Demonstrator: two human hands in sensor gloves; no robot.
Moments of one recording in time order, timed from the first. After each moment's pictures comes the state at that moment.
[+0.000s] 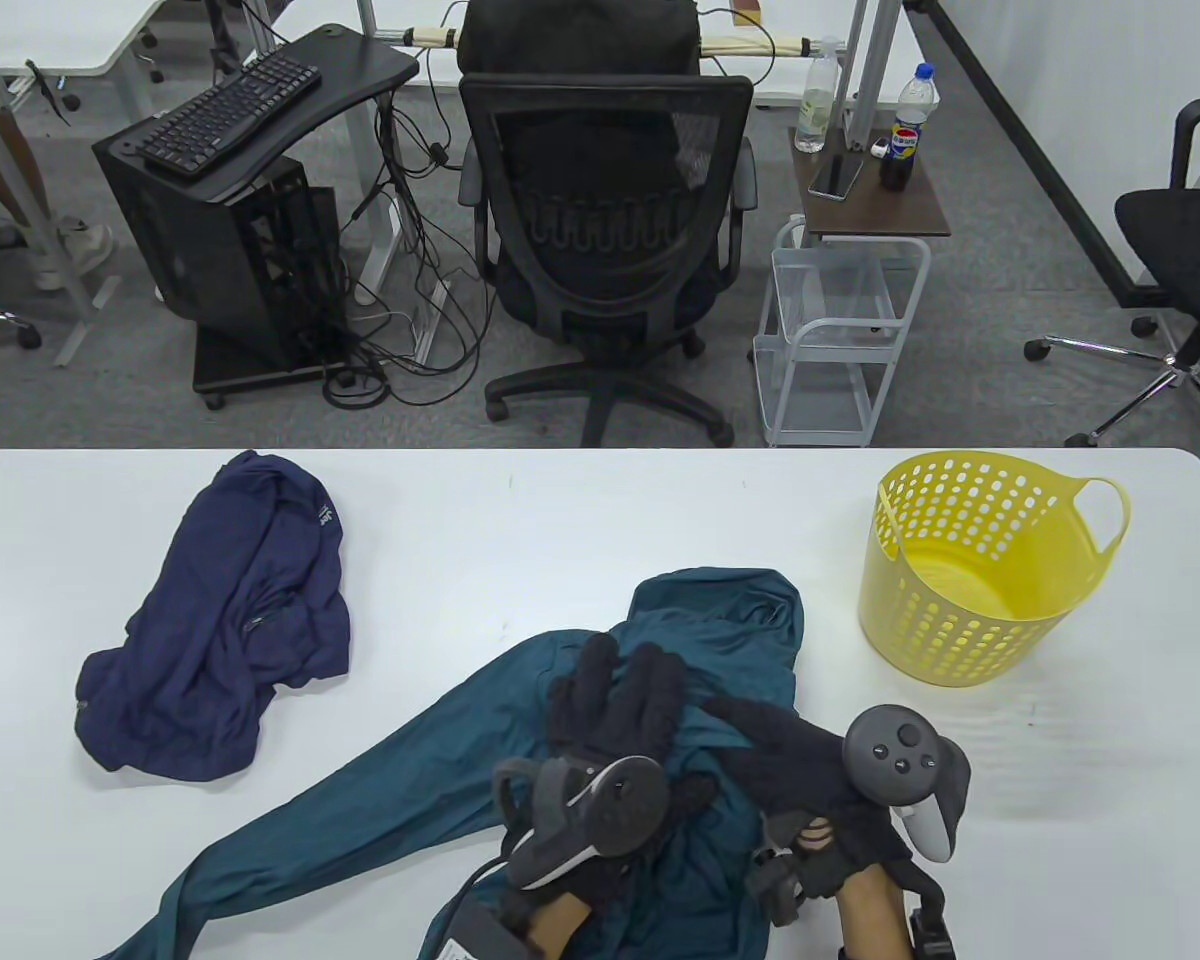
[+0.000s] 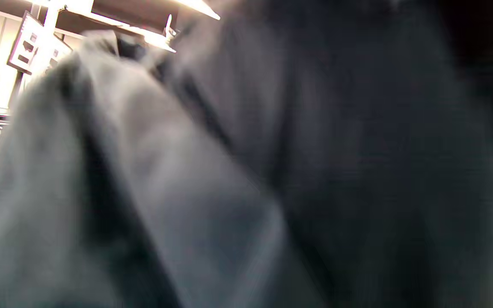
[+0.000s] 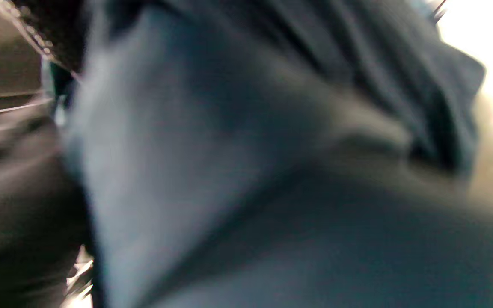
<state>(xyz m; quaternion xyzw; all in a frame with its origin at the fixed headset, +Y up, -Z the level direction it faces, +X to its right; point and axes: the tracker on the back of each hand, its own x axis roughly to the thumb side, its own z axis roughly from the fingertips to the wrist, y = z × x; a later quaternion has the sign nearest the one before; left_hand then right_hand) -0.031 -0.679 -0.281 0.10 -0.17 0.11 0.97 0.166 -0.694 -0.297 0.14 -0.01 0.86 0.49</state>
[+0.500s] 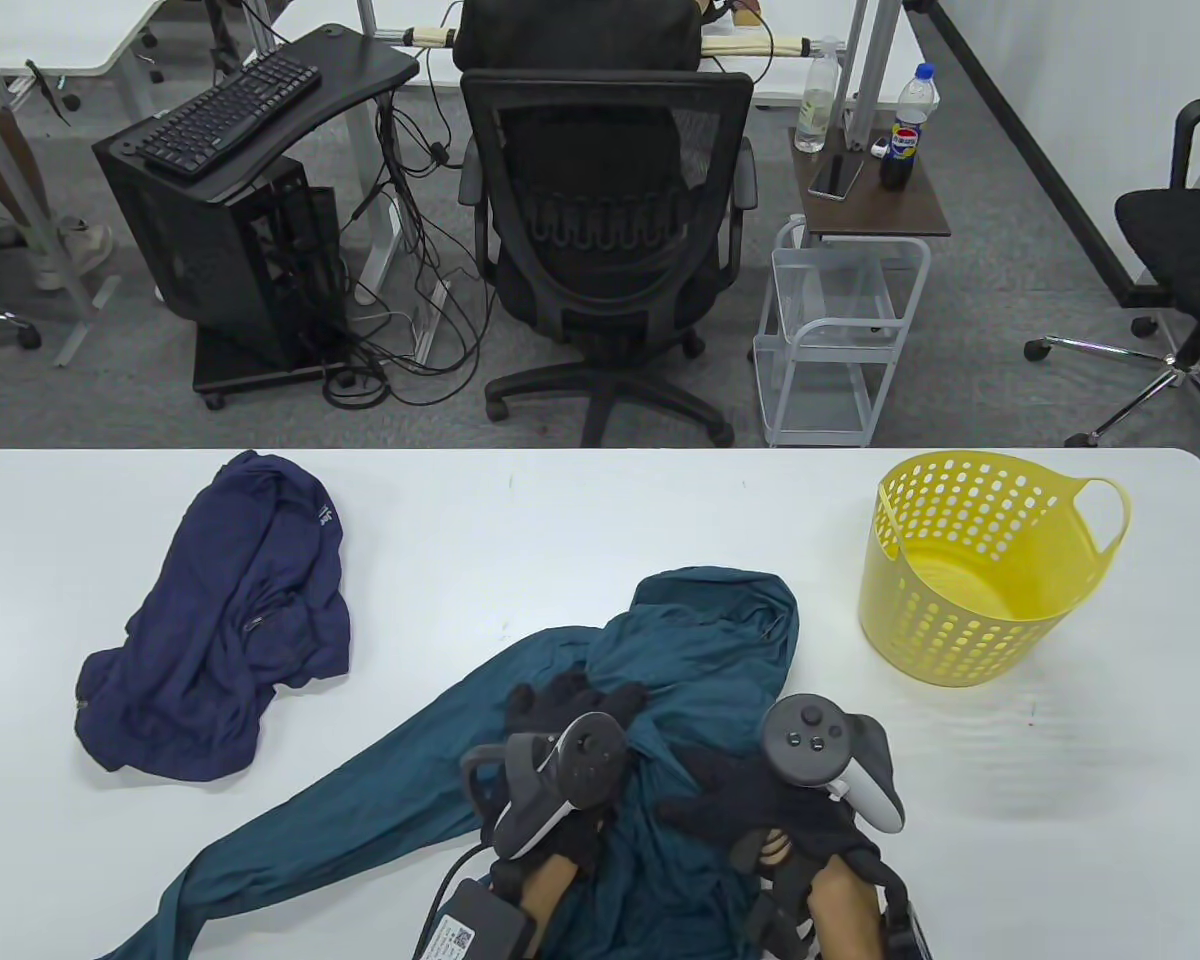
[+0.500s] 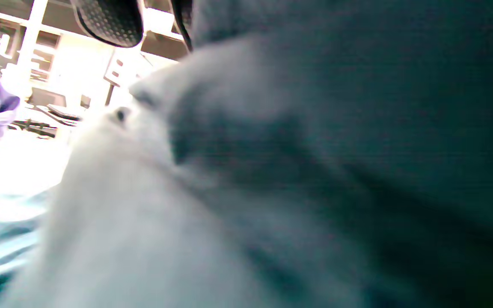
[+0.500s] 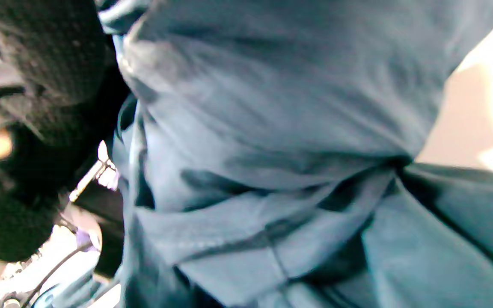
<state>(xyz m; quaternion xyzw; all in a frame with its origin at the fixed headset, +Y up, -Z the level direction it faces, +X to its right) -0.079 -0.705 -0.312 0.12 -0.06 0.15 0.98 0.124 -0.729 -0.304 0.15 0.18 0.90 0.37</state>
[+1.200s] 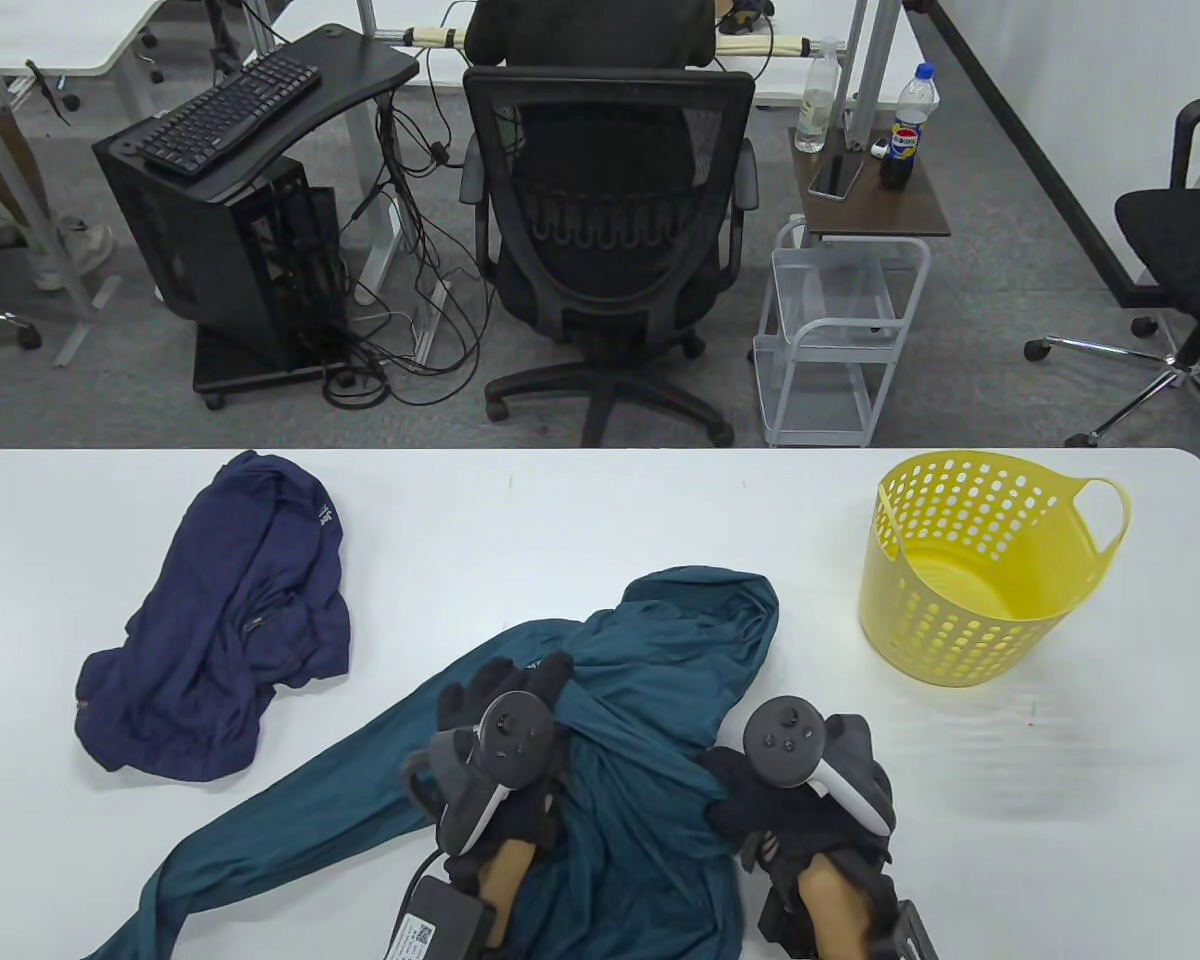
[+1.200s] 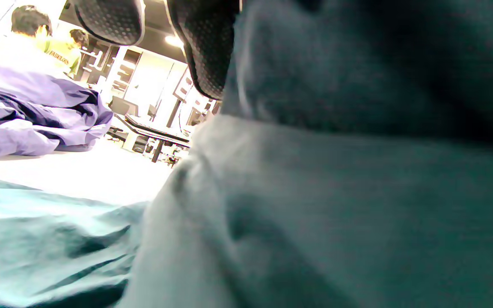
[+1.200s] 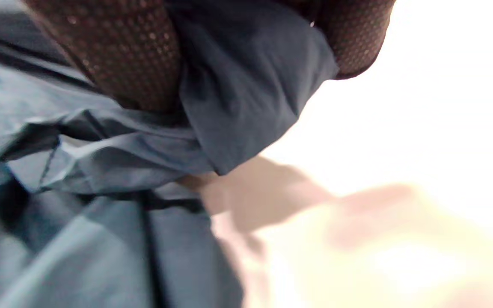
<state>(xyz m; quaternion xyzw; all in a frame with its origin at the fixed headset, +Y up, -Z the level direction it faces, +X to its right) -0.125 -0.703 -0.320 0.14 0.04 0.19 0.97 0.156 -0.739 -0.311 0.02 0.16 0.96 0.24</state>
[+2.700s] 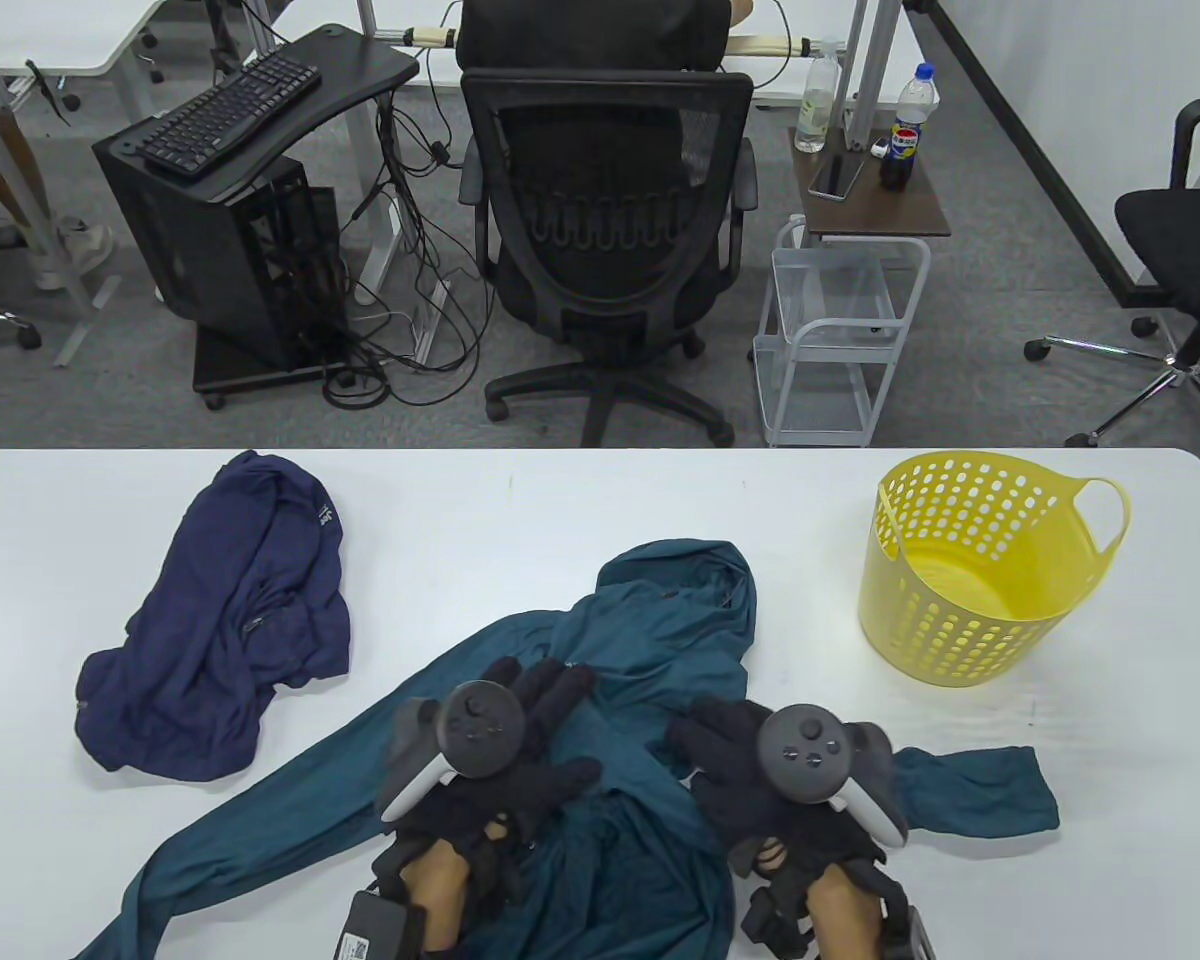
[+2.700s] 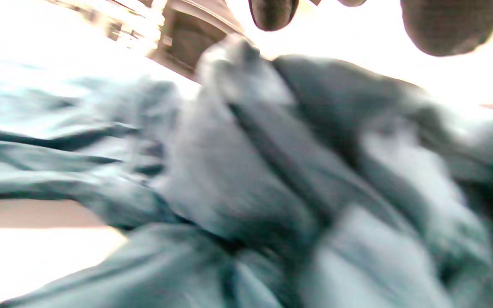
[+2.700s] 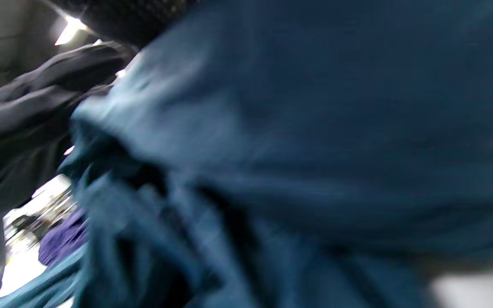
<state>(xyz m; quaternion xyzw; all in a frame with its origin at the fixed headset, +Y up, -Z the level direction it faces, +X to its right) -0.152 -0.709 -0.324 -0.08 -0.11 0.26 0.96 0.116 -0.714 -0.295 0.16 0.11 0.92 0.33</state>
